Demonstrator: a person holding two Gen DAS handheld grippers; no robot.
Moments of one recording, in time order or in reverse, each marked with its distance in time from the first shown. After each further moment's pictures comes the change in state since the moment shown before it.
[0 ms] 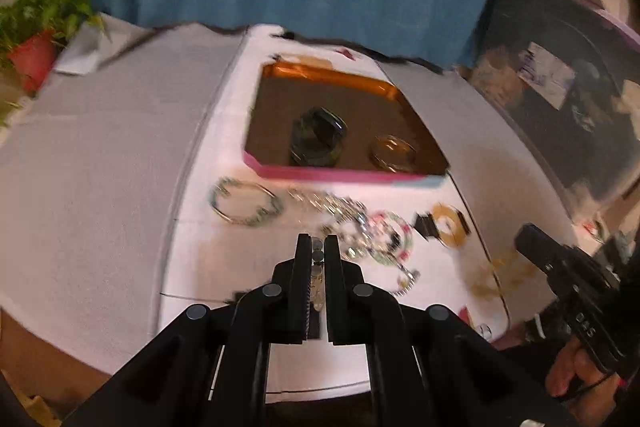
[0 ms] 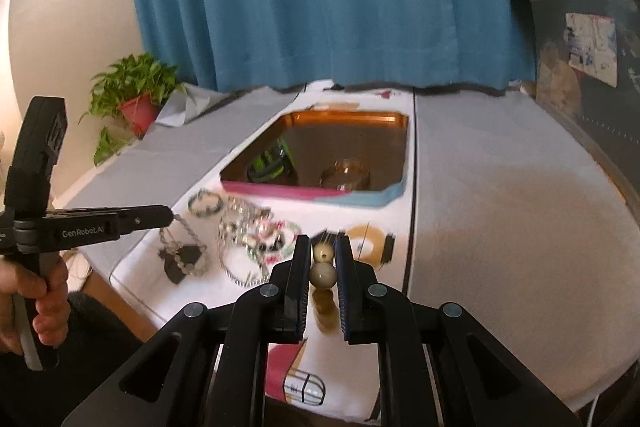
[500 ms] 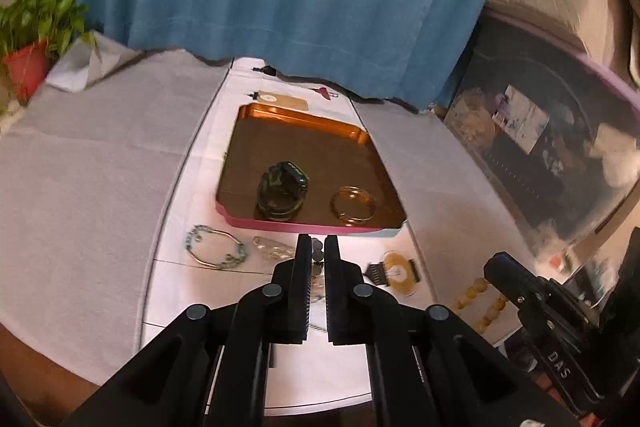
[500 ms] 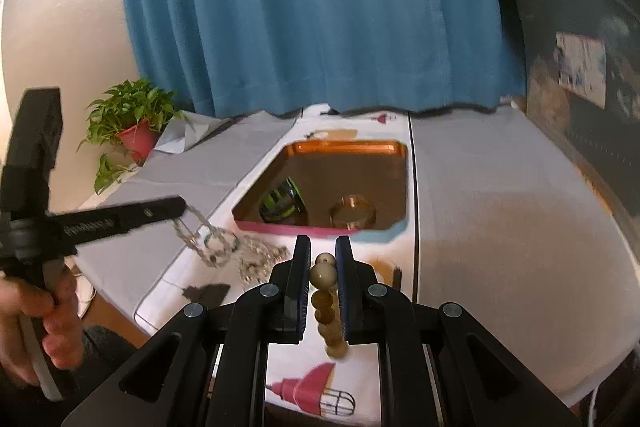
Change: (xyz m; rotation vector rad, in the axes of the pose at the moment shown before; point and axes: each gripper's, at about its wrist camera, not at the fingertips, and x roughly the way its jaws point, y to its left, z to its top) left arm -0.023 -0.011 0.033 -0.070 -0.073 -0.130; right arm -0.026 0.027 0.043 0.022 -0.052 -0.027
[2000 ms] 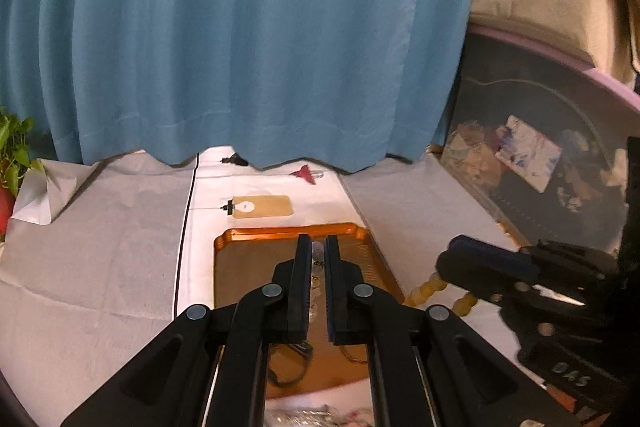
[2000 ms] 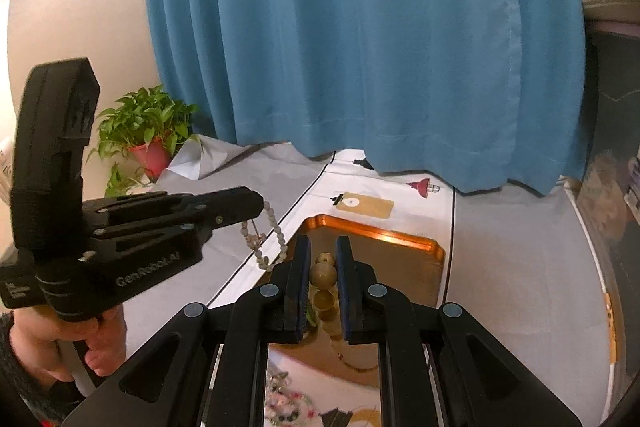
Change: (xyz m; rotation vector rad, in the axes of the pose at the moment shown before) left arm 0.061 -0.026 0.142 0.225 -0.106 0.019; right arm 0.101 0.006 0.147 -0.125 0.030 0.121
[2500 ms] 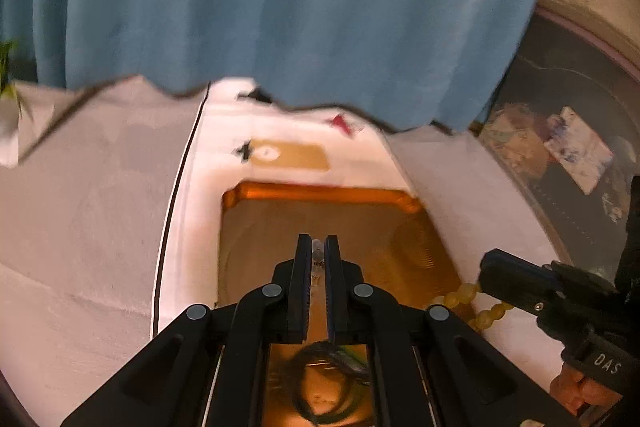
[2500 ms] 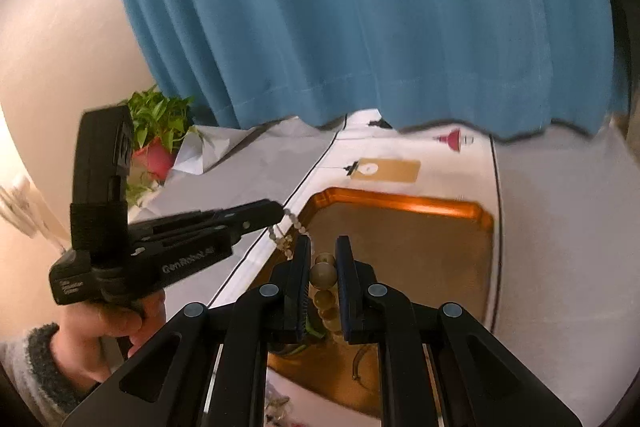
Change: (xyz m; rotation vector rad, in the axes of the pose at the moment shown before) left arm 0.104 0.068 -0.034 -0.137 0.153 -0.009; right arm 0.097 -0.051 -0.036 0.169 0.090 0.151
